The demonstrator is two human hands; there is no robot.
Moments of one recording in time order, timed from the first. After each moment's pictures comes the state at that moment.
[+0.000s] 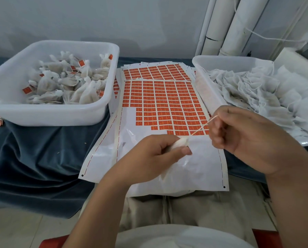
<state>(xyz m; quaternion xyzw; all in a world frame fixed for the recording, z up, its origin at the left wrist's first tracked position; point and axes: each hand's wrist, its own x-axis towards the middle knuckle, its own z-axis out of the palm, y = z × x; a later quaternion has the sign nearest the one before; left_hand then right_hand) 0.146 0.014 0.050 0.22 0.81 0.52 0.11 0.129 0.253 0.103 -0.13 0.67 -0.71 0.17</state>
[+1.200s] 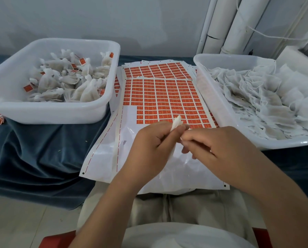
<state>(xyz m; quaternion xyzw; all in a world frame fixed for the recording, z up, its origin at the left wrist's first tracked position) 0.148 0.031 0.044 0.17 0.81 0.56 -0.10 0.157 0.214 0.096 -0.28 0.93 -0.26 -0.02</state>
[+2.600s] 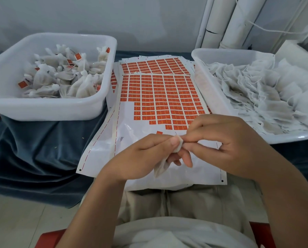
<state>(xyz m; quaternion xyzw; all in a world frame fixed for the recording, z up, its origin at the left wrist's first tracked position) 0.153 0.011 0.055 0.33 0.68 0.63 0.17 0.146 0.232 0.097 -0.41 0.85 -0.31 -0.09</state>
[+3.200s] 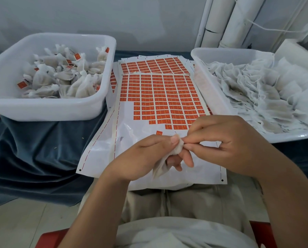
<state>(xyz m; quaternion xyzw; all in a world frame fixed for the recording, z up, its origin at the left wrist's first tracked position) 0.149 0.013 0.040 0.27 0.63 0.69 0.23 0.143 0.235 0.098 -0.42 0.85 -0.30 -0.08</state>
